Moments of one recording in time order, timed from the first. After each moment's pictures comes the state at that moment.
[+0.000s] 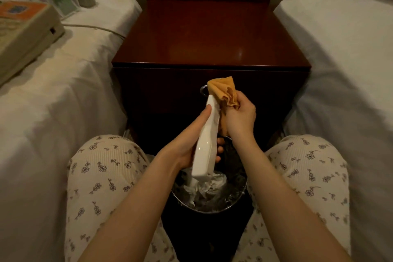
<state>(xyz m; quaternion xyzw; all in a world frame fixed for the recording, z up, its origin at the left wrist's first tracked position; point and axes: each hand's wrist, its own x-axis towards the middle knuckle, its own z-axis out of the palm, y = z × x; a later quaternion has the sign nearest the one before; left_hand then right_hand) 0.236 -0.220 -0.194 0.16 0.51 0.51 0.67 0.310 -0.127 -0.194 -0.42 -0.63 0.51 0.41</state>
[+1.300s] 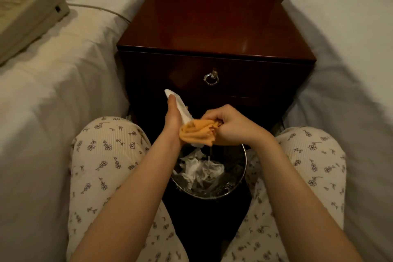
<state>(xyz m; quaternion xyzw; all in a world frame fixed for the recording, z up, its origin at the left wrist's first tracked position) 0.225 -0.210 -0.195 -0.11 0.53 0.68 0.50 0.336 -0.143 -0.174 -0.17 -0.85 0.49 0.00</state>
